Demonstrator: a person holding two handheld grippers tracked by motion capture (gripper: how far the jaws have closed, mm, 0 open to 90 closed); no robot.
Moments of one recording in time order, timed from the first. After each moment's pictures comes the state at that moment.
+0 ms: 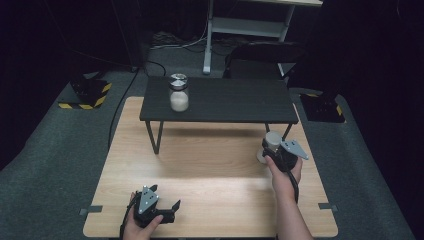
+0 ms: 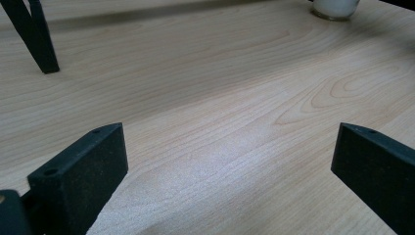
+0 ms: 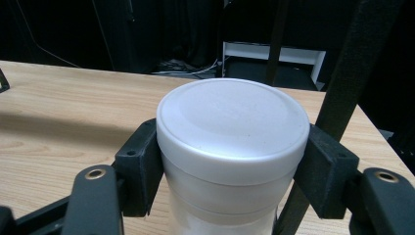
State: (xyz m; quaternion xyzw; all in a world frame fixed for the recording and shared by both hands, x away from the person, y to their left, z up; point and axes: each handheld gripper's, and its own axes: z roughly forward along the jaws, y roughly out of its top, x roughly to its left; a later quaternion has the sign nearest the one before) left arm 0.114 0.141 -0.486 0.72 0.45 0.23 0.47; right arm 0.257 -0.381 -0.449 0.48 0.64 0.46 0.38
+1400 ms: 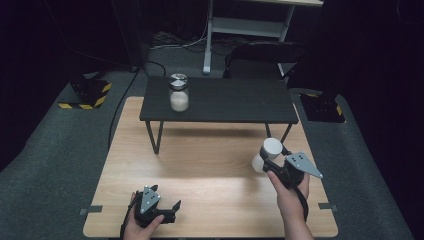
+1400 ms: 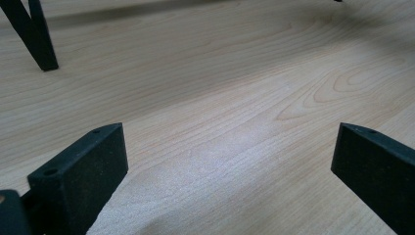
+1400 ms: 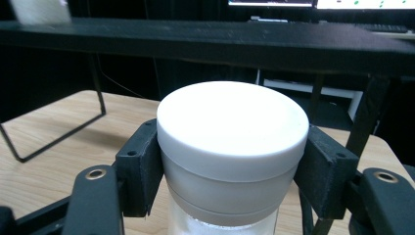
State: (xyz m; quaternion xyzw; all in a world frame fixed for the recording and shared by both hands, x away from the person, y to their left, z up) left arm 0.116 0.138 -0.483 0.73 0.45 0.23 0.46; right arm 0.181 -0.388 -0.405 0.42 0.64 0.53 0.36
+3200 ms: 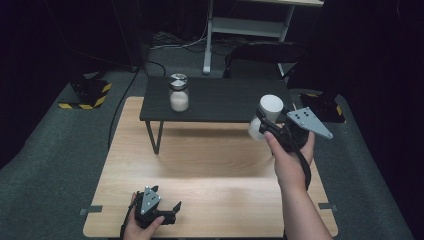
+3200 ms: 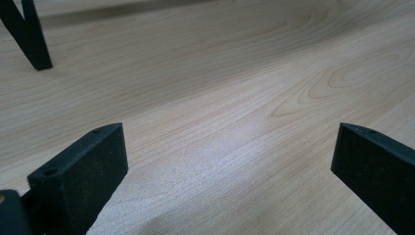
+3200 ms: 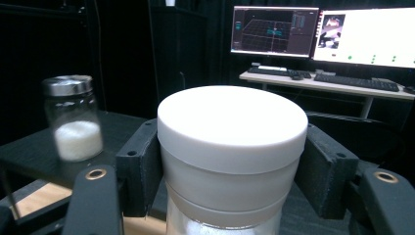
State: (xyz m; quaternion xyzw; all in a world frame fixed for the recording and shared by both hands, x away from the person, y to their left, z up) left arm 0.116 0.139 -0.483 0.73 0.44 0.23 0.46; right arm 0.207 -0.344 -0.286 0.39 0.62 0.56 0.39
